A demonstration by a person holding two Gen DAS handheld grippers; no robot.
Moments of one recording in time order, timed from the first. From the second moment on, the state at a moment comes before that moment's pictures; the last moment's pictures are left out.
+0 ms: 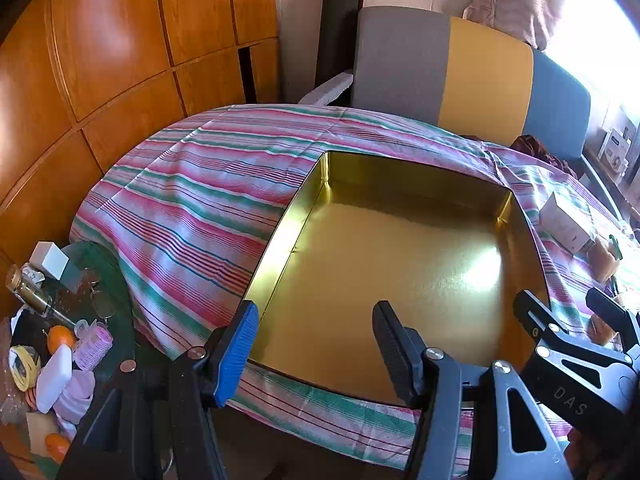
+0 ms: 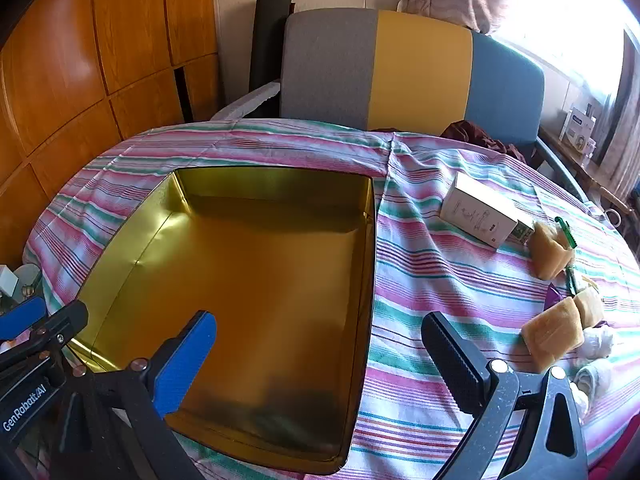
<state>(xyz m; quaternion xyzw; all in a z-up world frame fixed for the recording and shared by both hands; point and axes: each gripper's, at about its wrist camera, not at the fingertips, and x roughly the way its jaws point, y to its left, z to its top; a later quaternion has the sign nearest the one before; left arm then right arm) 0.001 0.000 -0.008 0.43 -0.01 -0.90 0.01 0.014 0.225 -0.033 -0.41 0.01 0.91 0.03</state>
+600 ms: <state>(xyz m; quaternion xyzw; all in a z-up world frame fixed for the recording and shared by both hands) 0.002 0.005 -0.008 0.44 -0.01 -0.90 0.01 0.014 0.227 -0.036 -0.41 0.02 0.91 0.04</state>
